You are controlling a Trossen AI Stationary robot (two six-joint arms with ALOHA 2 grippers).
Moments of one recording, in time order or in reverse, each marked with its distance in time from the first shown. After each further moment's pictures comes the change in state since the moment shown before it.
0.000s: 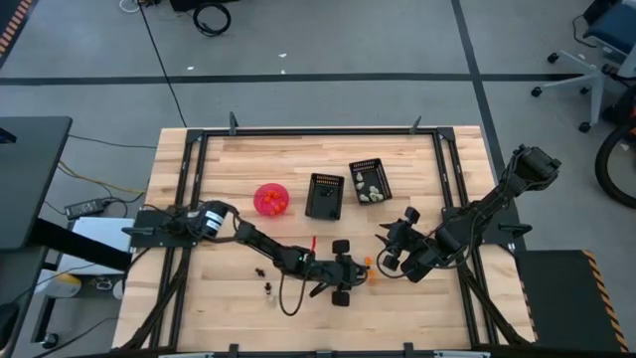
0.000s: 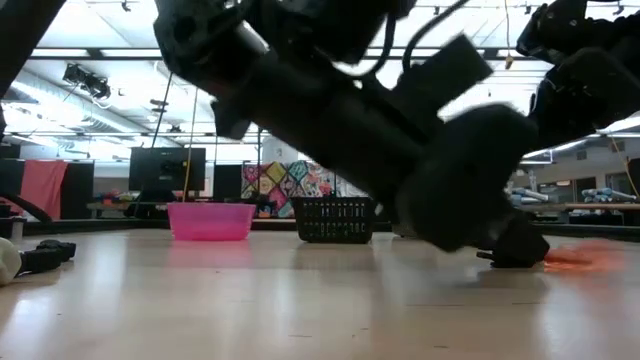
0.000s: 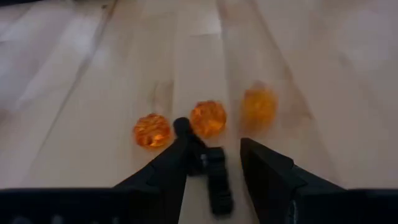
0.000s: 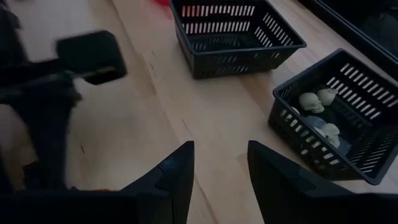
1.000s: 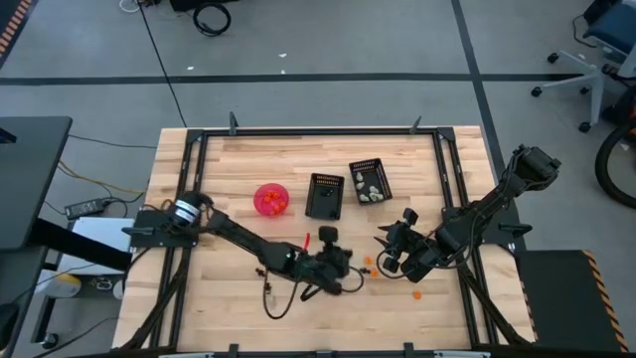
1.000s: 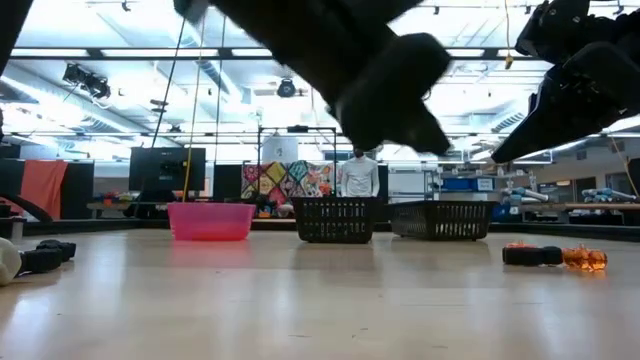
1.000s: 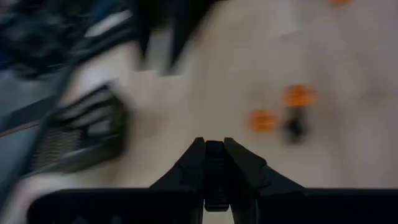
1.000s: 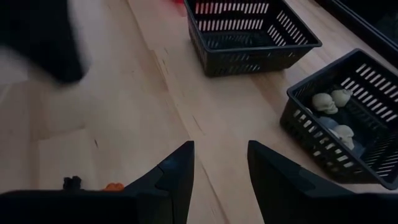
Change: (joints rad) left arm -0.036 -0.233 -0.003 -0.358 -0.346 0.176; right arm 0.002 0.000 0.000 0.031 -0.034 -0.038
